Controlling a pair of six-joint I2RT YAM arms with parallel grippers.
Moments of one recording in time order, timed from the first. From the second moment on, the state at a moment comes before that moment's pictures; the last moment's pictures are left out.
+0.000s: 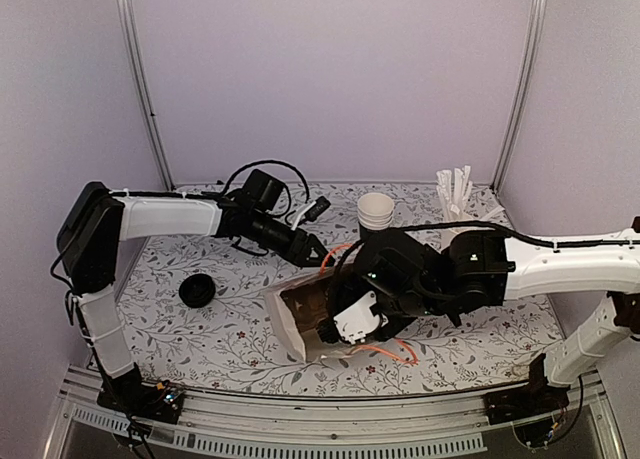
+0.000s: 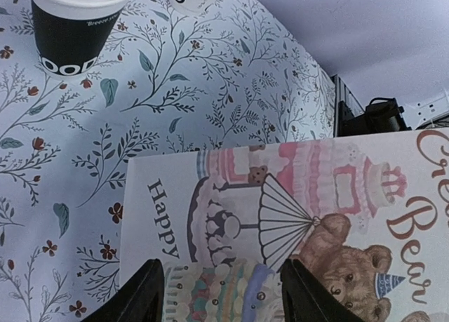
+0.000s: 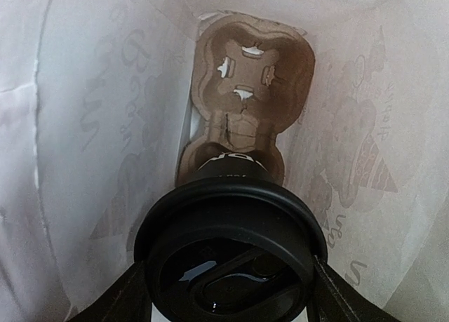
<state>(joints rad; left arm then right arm) -0.68 1.88 1.29 -0.24 0.74 -0.12 1.31 1.49 1.25 -0.70 0.39 -1.02</state>
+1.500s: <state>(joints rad) -0.68 1.90 1.29 -0.22 0.73 -0.13 1.18 1.66 1.29 -0.58 0.34 -1.02</state>
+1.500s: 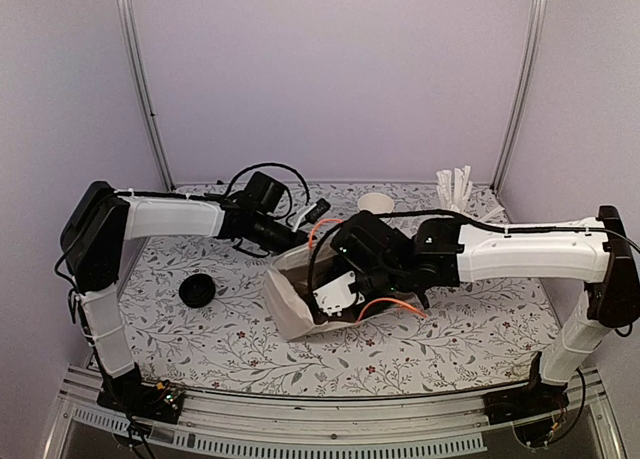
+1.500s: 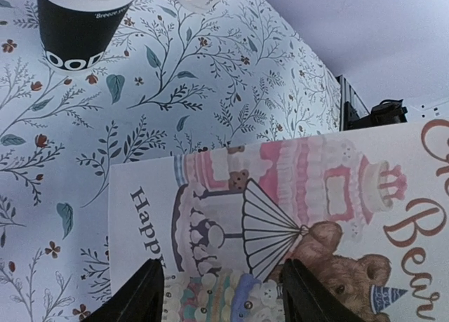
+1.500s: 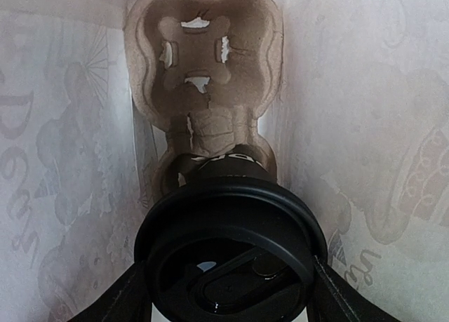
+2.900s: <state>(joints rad) -0.57 1.86 1.27 -0.23 0.68 -0.15 1.15 1.90 1.72 -1.21 -0.08 -0.82</state>
